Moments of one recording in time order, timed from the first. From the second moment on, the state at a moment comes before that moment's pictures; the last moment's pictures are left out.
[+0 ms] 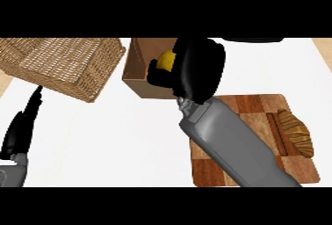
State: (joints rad) left arm -0.11 0.40 0.08 -1.32 -0.17 0.16 0.05; right arm -0.91 -0.01 0.42 -1.39 1.23 -0.06 1.15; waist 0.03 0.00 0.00
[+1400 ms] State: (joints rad) left arm -0.20 0.39 0.07 -1.29 -0.19 0.13 0.05; right arm -1.25 -0.01 -0.06 -0.45 0.96 -0.65 0.91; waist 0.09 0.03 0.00
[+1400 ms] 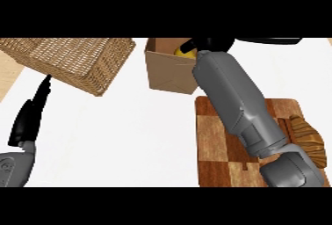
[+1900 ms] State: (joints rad) left arm -0.19 0.38 0.08 -1.29 -0.19 0.13 0.06; right arm -1.27 -0.01 -0.09 -0.40 0.96 -0.91 0.75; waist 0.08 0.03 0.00
